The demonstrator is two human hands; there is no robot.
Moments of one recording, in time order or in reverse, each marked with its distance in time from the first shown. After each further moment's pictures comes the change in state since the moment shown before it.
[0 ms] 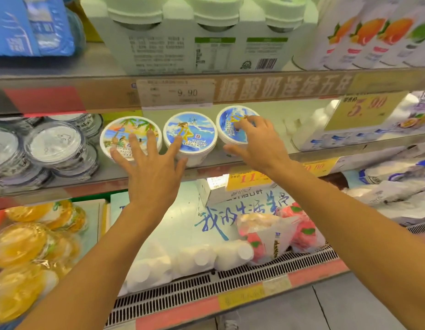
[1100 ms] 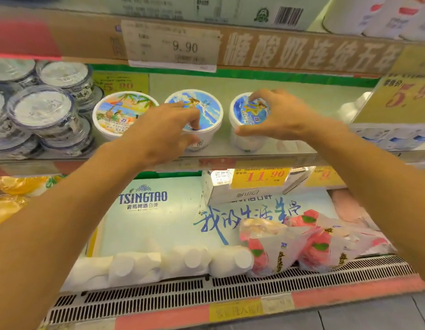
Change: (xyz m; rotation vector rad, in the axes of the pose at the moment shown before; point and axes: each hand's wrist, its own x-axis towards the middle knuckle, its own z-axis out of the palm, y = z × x) left_hand 0.046 0.001 -0.019 -0.239 -0.061 0.353; right_hand 0.041 0.021 -0.031 -0.020 -0.255 -0.033
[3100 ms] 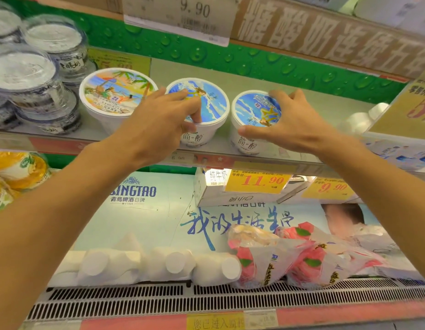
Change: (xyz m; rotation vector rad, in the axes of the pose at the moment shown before) left_hand -0.010 -0.001 0.026 -0.072 0.193 0.039; right_hand -0.010 0.009 0.011 -0.004 0.067 -0.005
